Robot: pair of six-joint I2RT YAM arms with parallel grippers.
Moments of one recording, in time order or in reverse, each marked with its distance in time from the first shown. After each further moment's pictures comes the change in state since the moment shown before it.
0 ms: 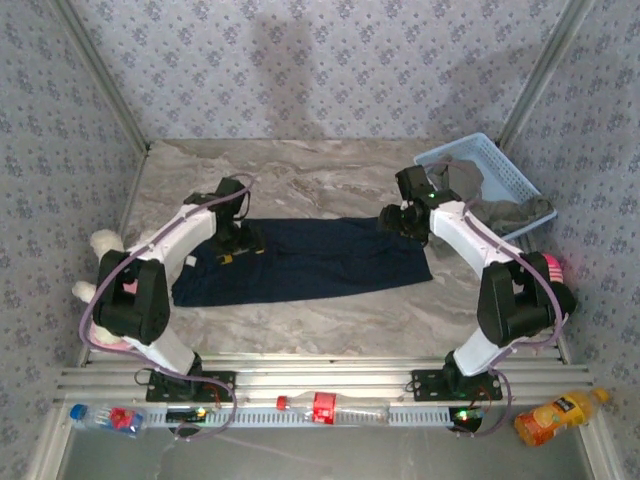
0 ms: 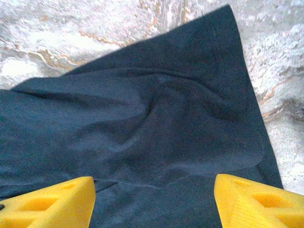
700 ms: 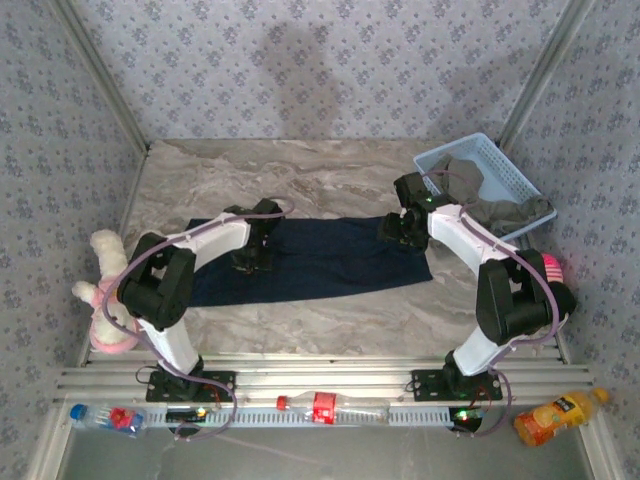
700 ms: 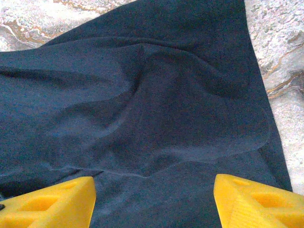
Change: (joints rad) left arm -0.192 0.147 -0.015 0.020 -0.230 0.113; right arm 0.005 0.014 -0.030 -0.013 -0.012 0.011
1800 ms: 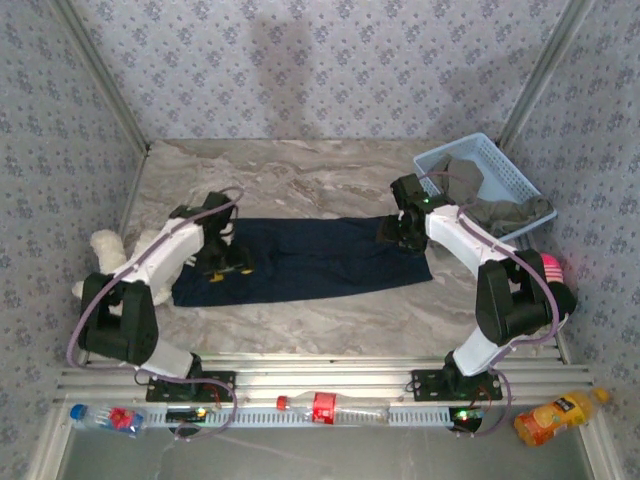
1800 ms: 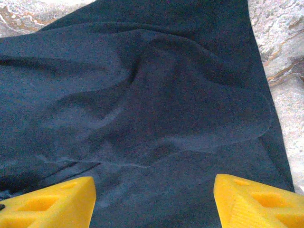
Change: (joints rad) left arm 0.253 -0.307 -0.131 -0.124 0.262 -0.044; right arm 0.021 -0.001 0.000 -0.027 0.016 0.019
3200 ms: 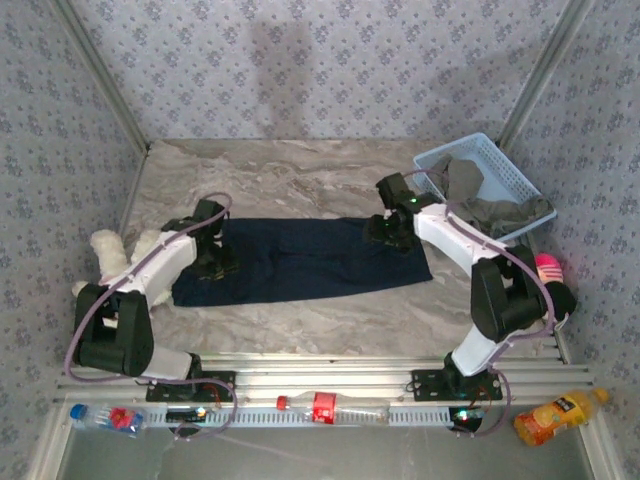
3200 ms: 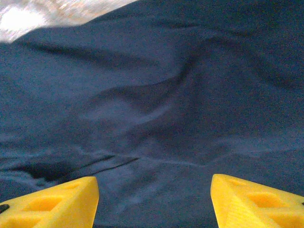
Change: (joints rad) left arm 0.030 -0.048 -0.102 0.174 -0.044 -0.094; right arm 0.099 0.045 0.050 0.024 -0.034 0.008
